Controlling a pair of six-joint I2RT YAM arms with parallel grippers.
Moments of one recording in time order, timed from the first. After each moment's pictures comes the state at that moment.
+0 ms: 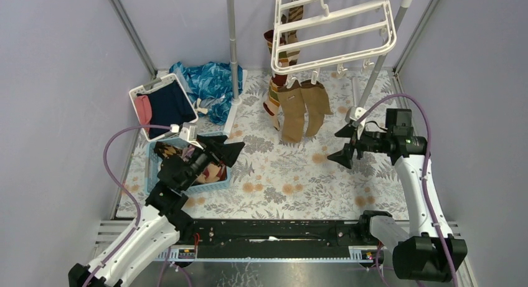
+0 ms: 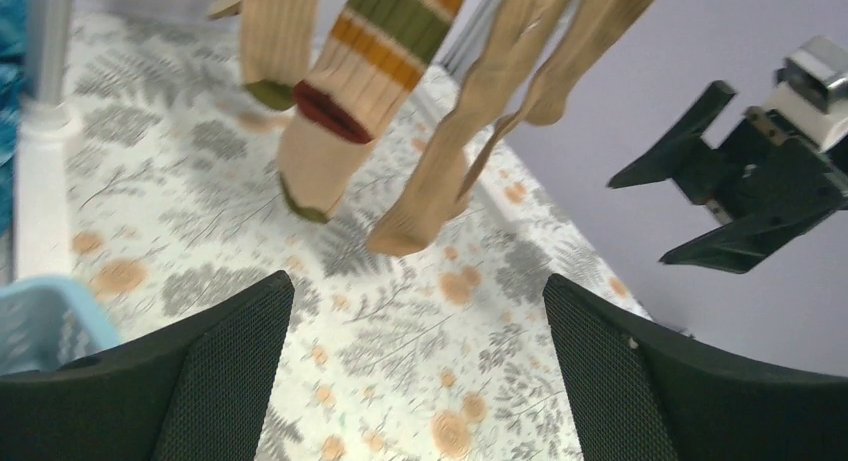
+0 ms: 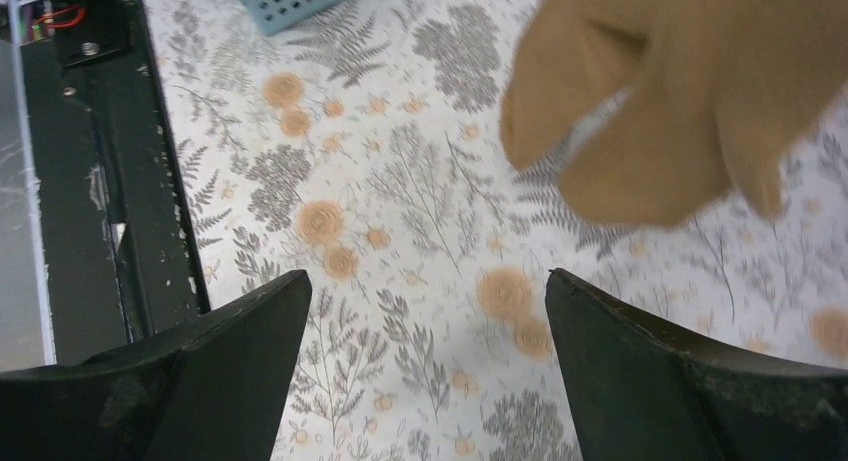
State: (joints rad) left arm -0.53 0.54 0.36 0.31 0.13 -0.55; right arm -0.01 1.02 0.97 -0.86 -1.09 -0.85
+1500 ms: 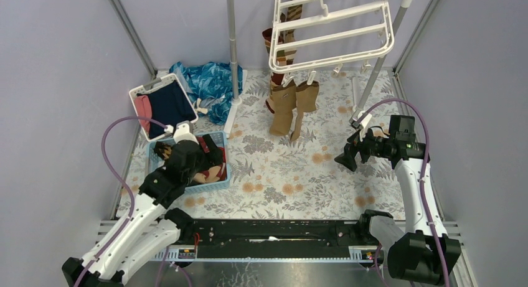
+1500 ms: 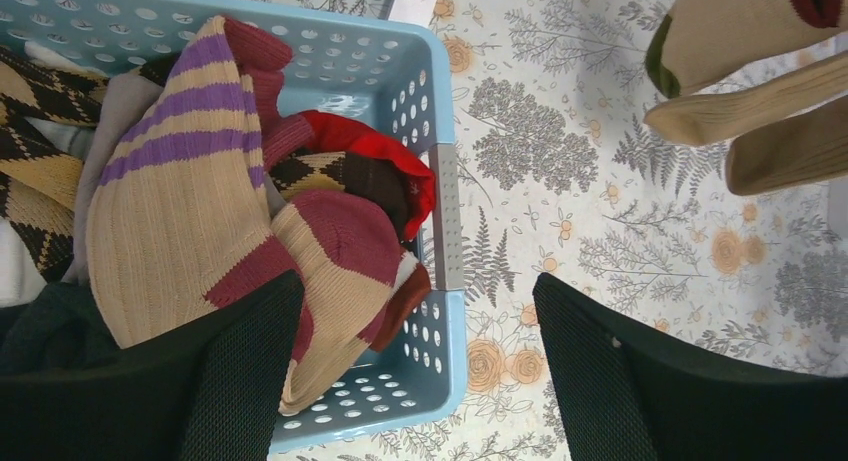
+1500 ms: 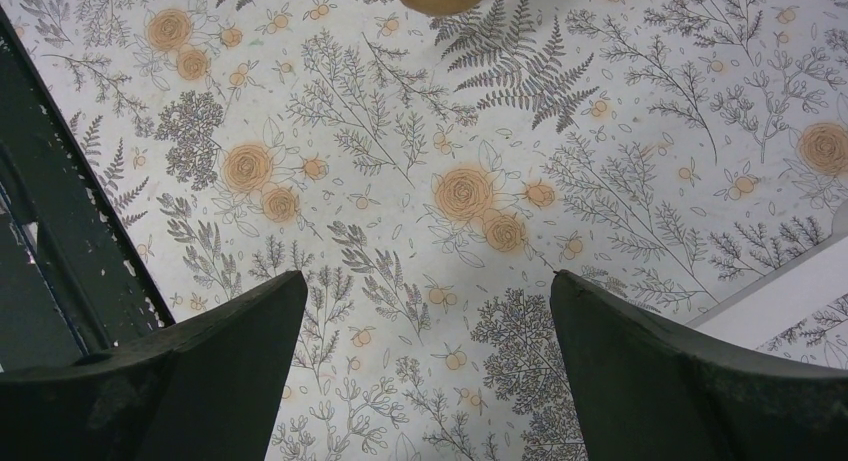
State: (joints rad) left arm -0.52 0.67 0.64 -0.58 -0.33 -0.65; right arm -0.15 1.00 0.86 -0.83 -0.91 -0.79
